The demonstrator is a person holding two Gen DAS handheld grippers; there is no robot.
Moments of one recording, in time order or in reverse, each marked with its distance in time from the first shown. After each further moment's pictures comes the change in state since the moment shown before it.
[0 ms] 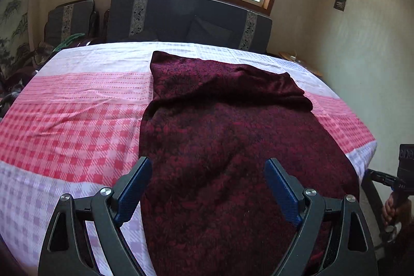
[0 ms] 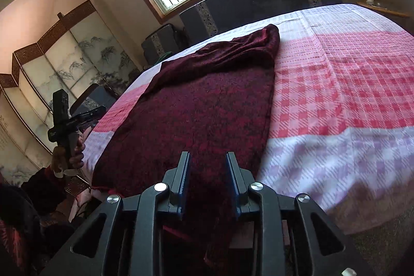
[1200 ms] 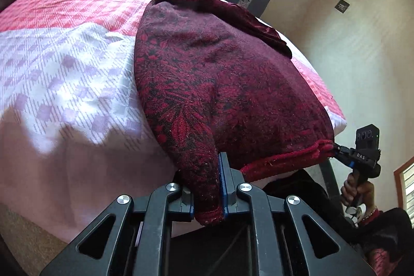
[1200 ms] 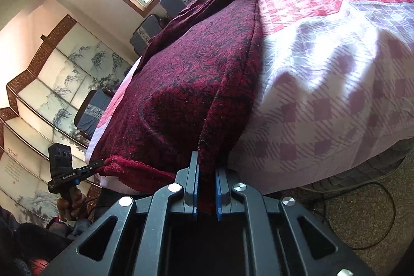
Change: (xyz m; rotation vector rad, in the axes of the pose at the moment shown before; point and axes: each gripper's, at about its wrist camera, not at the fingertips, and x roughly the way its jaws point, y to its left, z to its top) left arm -0.025 0.006 -0.123 -0.155 0.170 -0.134; right arm 0.041 -0.012 -0.063 0.206 0.082 0.070
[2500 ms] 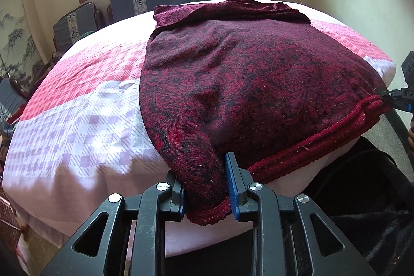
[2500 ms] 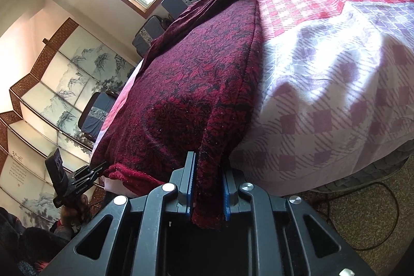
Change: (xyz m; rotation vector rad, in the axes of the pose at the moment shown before) left arm 0.011 -0.040 -0.013 0.338 -0.030 0.385; right arm 0.004 0.002 0.010 0.009 0.004 0.012
